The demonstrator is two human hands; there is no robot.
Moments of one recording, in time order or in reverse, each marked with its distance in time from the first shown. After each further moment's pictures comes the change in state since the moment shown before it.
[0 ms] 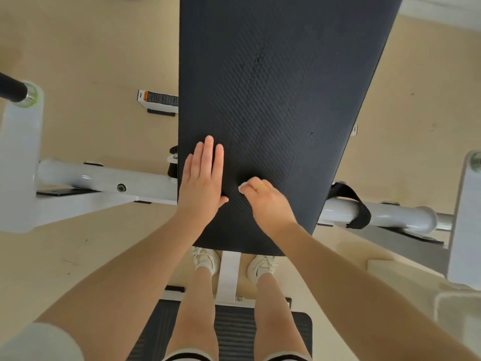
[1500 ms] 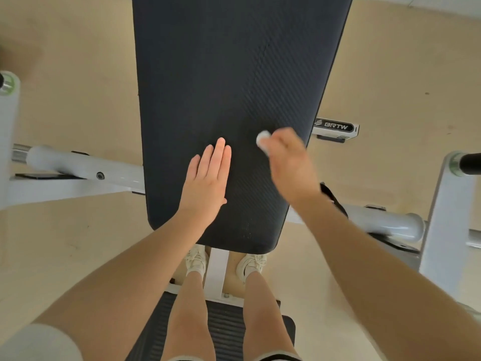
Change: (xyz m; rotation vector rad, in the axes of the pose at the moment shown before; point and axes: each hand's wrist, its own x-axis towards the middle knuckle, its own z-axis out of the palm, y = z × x) left_hand 0.008 0.089 -0.005 0.151 -0.036 -0.003; right_hand -0.007 0.094 -0.074 0.006 0.362 -0.009
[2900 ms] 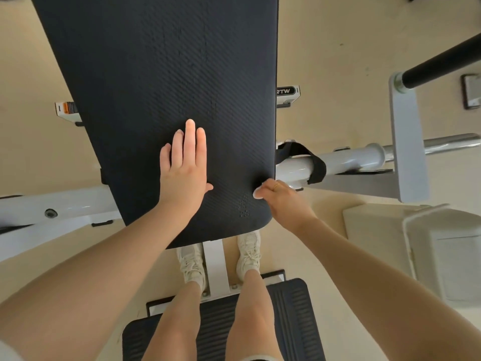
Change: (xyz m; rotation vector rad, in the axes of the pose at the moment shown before) left_hand 0.002 -0.023 0.022 0.073 0.123 0.168; right_hand -0.121 -0.008 0.063 -0.002 -0.357 0.243
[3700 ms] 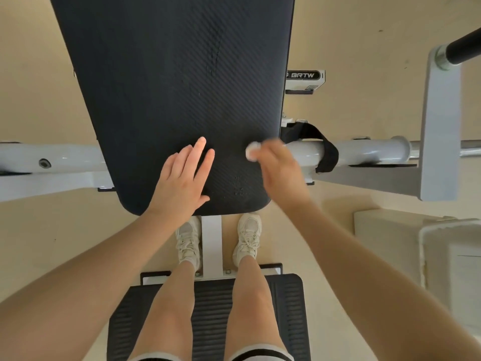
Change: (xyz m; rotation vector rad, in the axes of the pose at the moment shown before) left_hand -0.066 0.025 0.021 -0.139 -0.055 0.187; right_hand 0.008 0.001 0.010 0.168 0.388 -0.078
